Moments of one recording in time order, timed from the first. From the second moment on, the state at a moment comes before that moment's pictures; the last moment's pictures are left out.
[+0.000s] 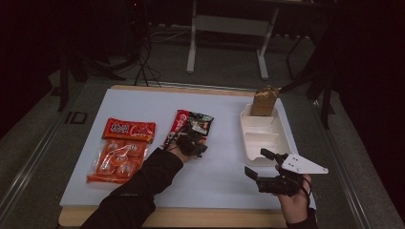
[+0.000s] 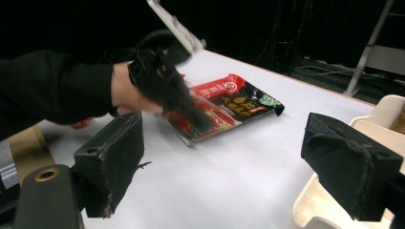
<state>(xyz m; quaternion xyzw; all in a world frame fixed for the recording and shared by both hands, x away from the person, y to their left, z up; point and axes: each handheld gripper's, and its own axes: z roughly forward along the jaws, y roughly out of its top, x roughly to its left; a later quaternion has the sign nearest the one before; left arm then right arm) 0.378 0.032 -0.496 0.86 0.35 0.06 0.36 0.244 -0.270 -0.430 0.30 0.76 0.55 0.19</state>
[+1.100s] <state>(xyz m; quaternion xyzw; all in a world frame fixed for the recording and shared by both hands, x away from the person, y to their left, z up) 0.470 0.107 -0.500 0.80 0.45 0.11 0.37 0.245 -0.264 -0.435 0.28 0.77 0.54 0.18</state>
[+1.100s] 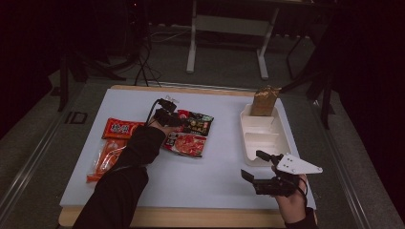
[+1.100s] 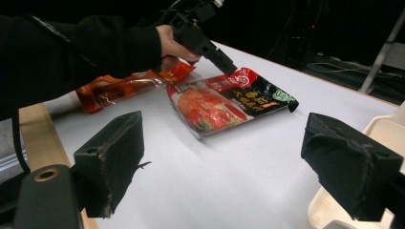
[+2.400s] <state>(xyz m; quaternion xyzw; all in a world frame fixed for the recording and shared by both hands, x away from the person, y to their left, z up) 0.502 0.088 -0.531 0.79 0.51 0.13 0.31 0.247 -0.266 -0.438 0.28 0.78 0.53 0.18</state>
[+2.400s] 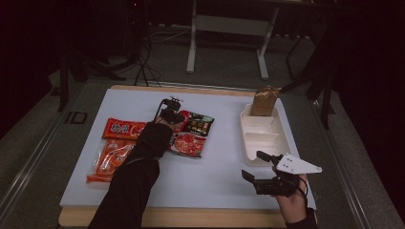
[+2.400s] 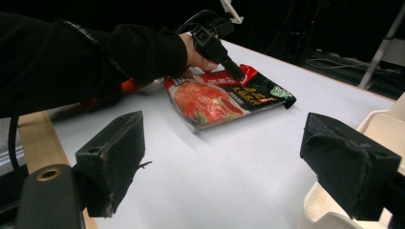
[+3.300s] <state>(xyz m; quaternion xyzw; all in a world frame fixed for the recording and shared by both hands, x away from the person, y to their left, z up) 0.458 0.088 -0.473 0.76 0.48 0.18 0.40 0.246 -0.266 -0.434 0.29 0.77 0.54 0.19</state>
